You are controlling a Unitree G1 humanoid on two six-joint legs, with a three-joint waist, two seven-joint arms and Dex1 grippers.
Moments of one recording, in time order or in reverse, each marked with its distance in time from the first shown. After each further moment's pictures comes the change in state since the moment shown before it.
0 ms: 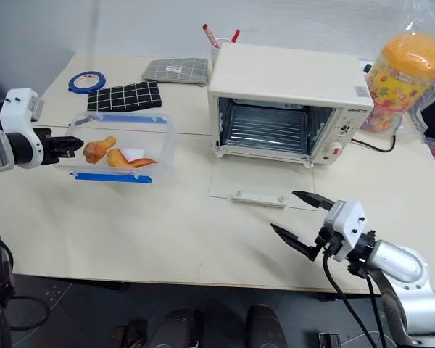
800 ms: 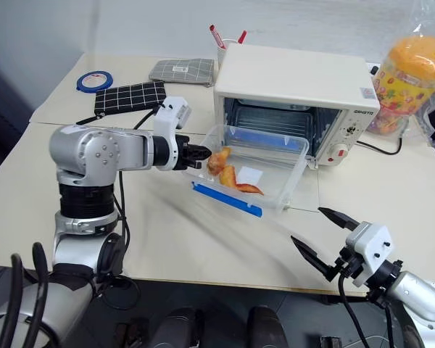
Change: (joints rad) left arm -0.160 -0.664 -0.122 -0.126 0.012 0.144 0.202; right arm 0.237 0.058 -0.110 -0.101 -0.012 -0.008 -0.100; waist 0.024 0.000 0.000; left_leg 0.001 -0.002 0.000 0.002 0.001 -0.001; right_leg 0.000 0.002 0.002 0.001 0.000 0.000
